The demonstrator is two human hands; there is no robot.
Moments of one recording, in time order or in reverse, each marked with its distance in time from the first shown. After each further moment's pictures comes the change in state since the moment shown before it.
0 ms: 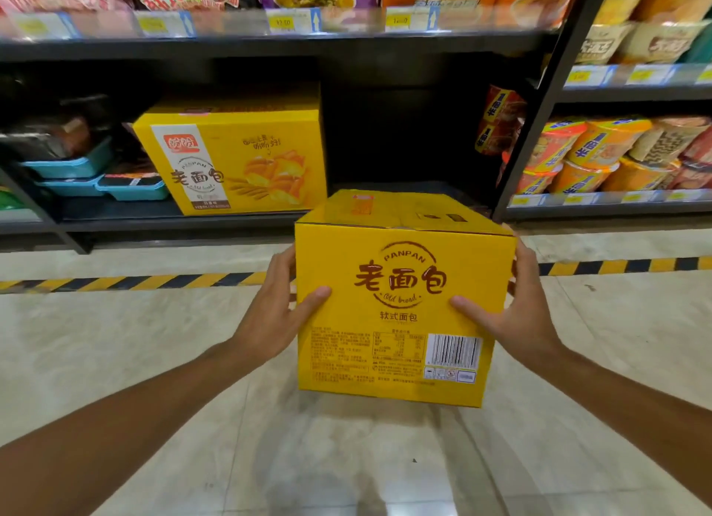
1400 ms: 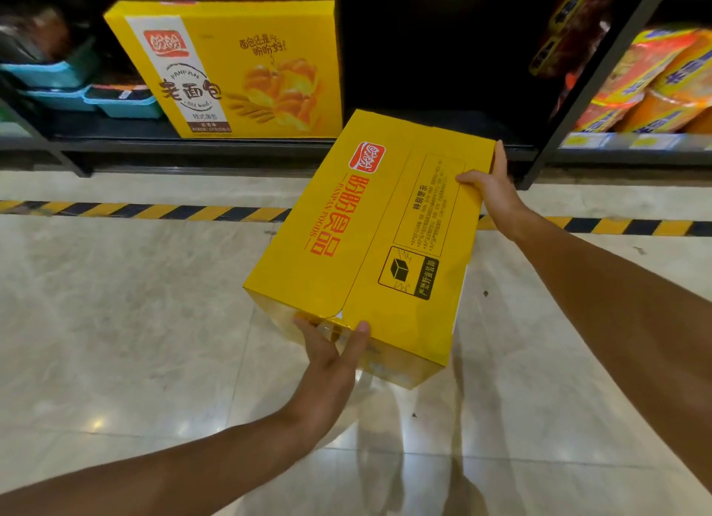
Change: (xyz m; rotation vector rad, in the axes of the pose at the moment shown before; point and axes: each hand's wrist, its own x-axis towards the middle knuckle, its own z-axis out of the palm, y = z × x) left_hand -0.086 0.031 0.115 -0.551 0.132 -0.828; right_hand 0.153 0.080 0.061 0.186 -0.194 0.447
